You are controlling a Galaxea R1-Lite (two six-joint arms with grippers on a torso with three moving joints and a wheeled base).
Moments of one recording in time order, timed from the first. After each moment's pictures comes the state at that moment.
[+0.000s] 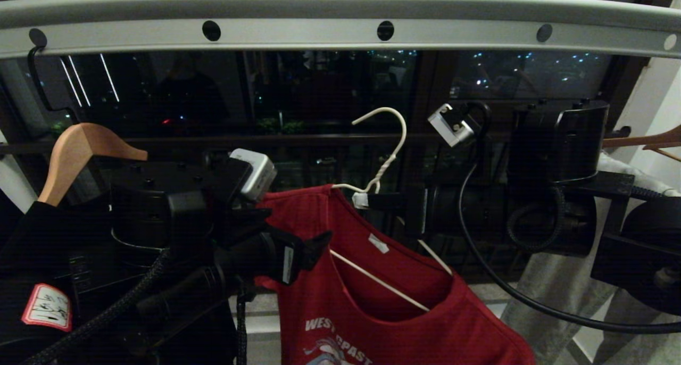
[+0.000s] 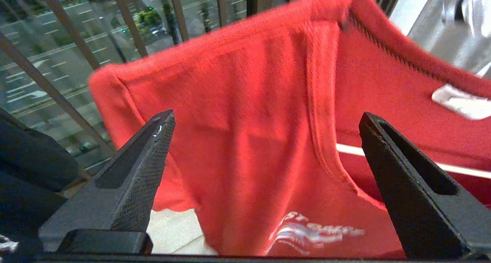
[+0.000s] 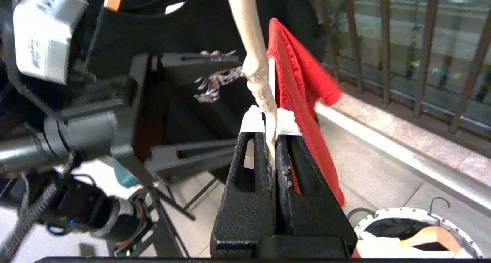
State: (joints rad) left arm -0.78 1.52 -0.74 -0.56 0.26 -0.07; right arm 0.63 1.65 -1.01 -0.47 0.38 0.37
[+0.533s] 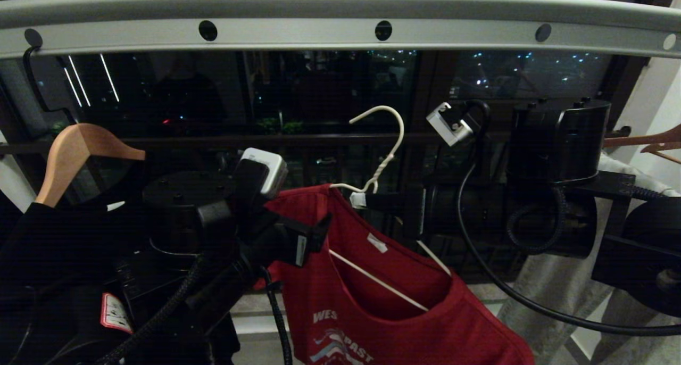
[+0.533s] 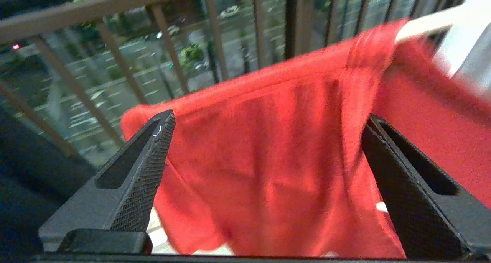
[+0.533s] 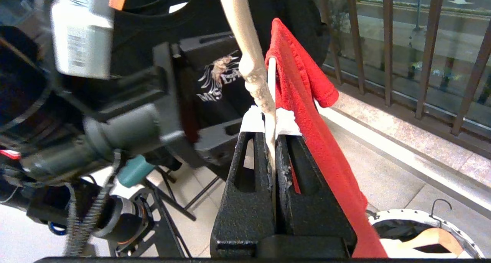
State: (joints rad) left arm -0.78 1.63 -0.71 -0.82 0.40 0.04; right arm 0.64 1.65 -1.01 -0.47 0.37 0.37
